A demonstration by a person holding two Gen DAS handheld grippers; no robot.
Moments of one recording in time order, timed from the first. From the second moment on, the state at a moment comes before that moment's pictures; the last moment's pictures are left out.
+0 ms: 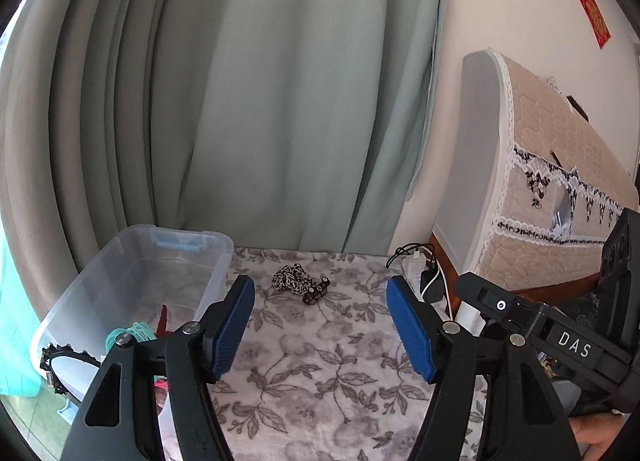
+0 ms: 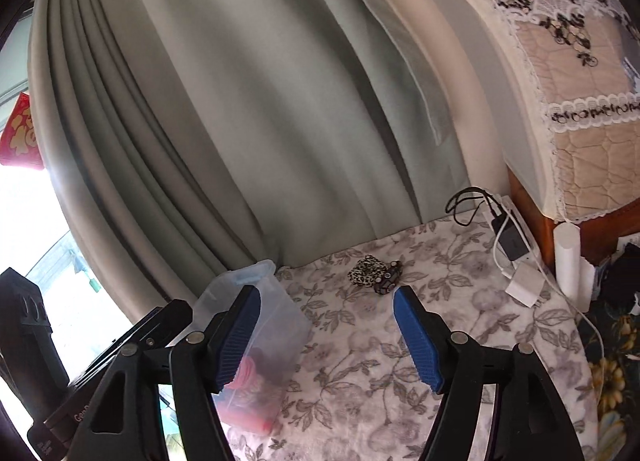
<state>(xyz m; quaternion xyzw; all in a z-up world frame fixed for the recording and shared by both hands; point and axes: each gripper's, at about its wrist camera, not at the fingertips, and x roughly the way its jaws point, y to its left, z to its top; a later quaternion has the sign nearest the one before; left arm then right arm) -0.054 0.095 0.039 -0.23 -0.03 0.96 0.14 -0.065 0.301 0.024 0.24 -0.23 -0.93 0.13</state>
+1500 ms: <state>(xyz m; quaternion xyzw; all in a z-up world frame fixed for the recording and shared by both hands) -0.355 0.116 -0.159 -0.43 -0.13 0.89 0.08 -0.272 0.298 -0.147 0.42 -0.13 -0.89 0.07</state>
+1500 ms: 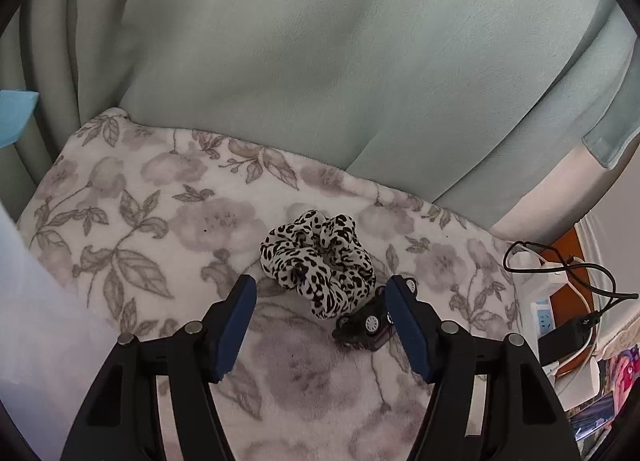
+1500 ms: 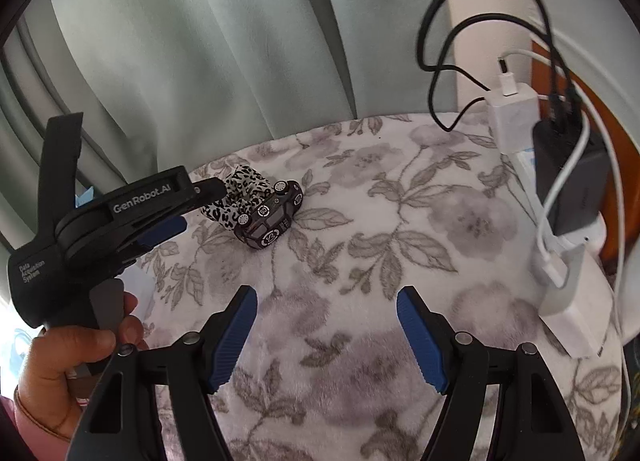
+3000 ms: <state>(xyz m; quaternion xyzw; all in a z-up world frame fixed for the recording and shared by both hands) -0.373 0.094 -0.189 -0.43 -0.15 0.89 0.08 -0.355 0.239 -0.176 0.44 -0.10 -0.89 0.08</state>
